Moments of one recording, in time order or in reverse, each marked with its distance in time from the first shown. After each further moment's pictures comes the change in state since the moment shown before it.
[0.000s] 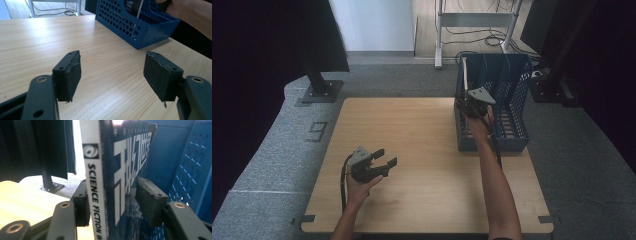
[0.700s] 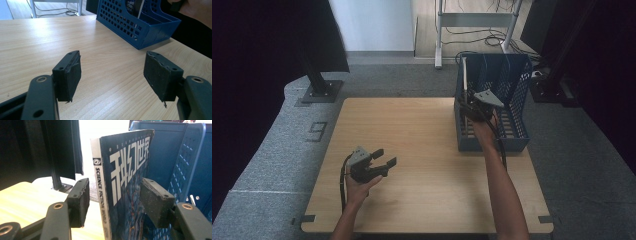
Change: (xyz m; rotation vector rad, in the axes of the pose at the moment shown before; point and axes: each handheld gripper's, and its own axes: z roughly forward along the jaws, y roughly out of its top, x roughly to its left) left arm 0.001 0.000 -0.002 -0.001 0.009 -0.002; right arm -0.004 0.008 -0.031 0.002 0.054 0.041
